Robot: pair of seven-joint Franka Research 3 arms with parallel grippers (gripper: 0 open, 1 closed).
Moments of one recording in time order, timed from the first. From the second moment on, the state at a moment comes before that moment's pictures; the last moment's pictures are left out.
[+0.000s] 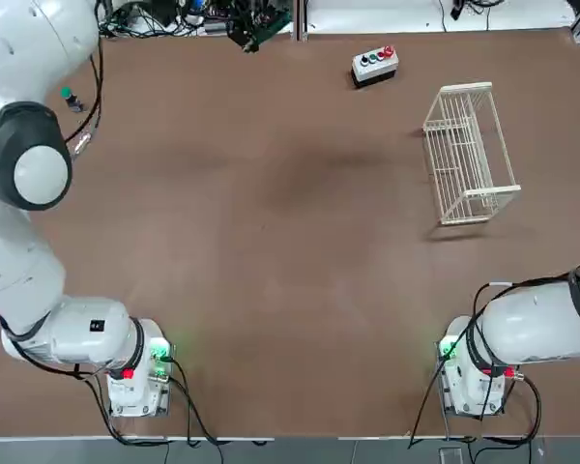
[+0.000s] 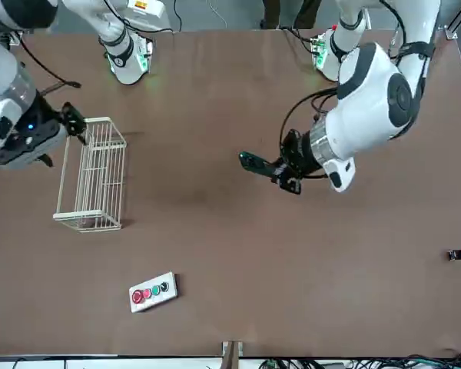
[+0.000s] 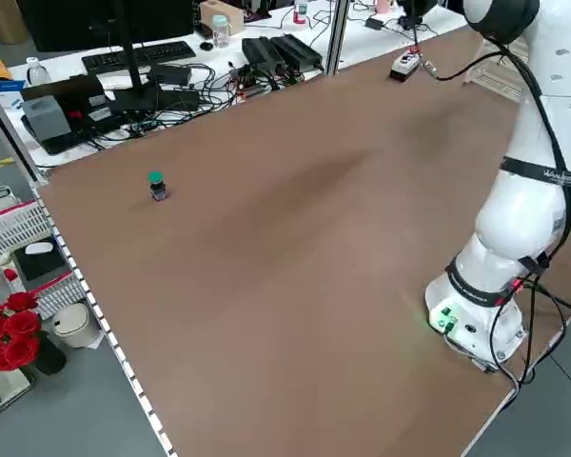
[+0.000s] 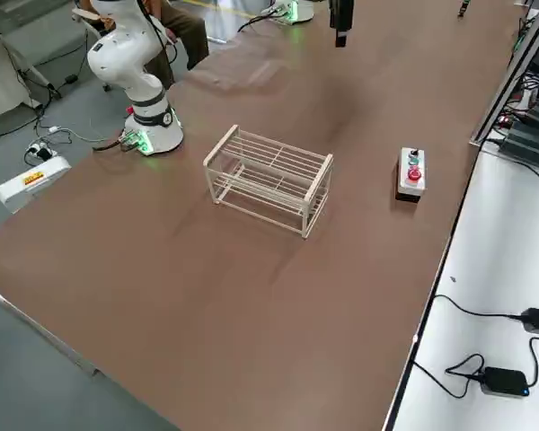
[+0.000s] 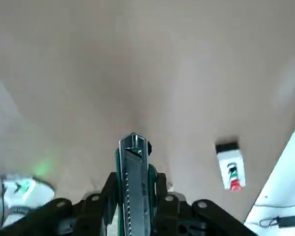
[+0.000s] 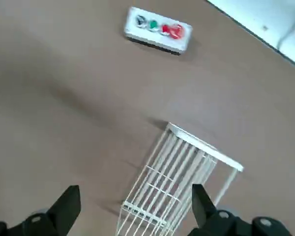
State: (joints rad) left arm -0.06 0.35 -0.50 -1.47 -0.39 1.97 -1.91; right arm 0.04 0.05 0.21 -1.51 -0.03 1.62 -0.39
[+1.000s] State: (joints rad) left arm -0.16 0.40 -0.51 -1.45 -0.42 2.03 -1.92; right arm 0.10 0.16 0.51 -1.38 -0.03 1.72 -0.45
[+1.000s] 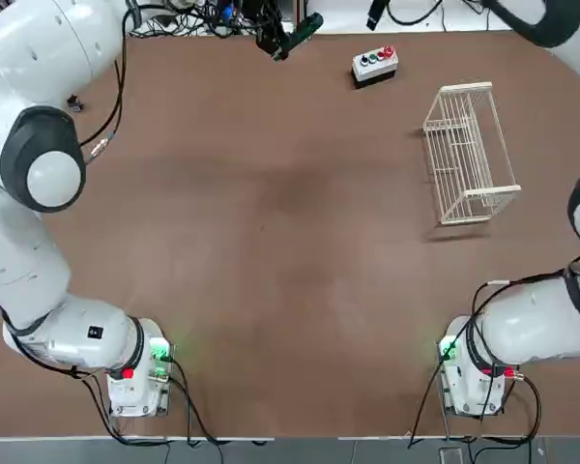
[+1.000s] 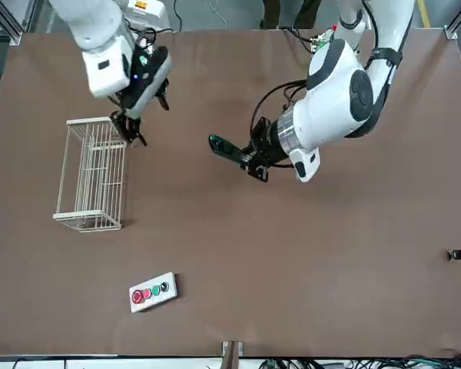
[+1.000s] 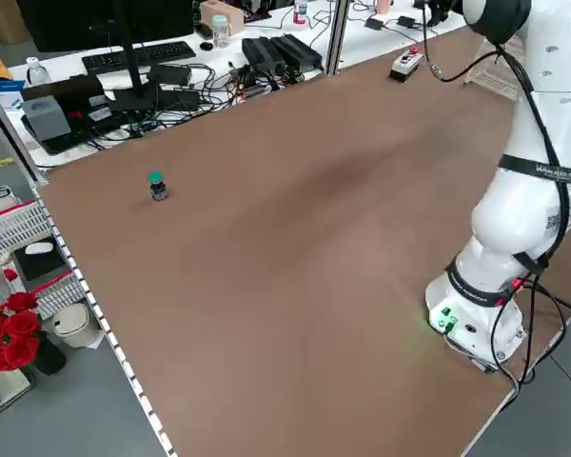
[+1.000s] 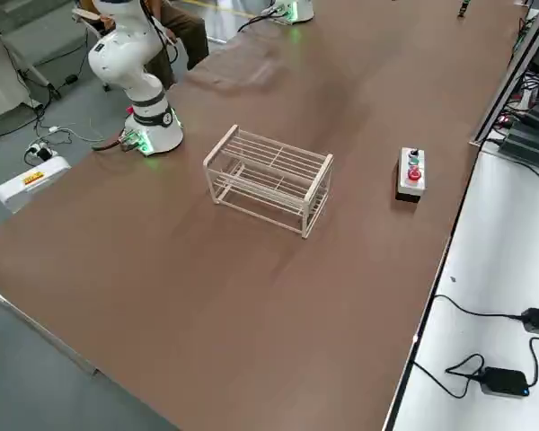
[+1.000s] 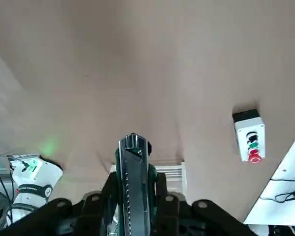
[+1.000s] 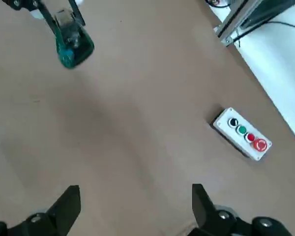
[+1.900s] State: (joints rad) left arm -0.17 0.40 -0.51 -1.43 -0.42 2.03 -1.90; right arm 0.28 0.30 0.53 -1.20 -0.11 1.70 -0.45
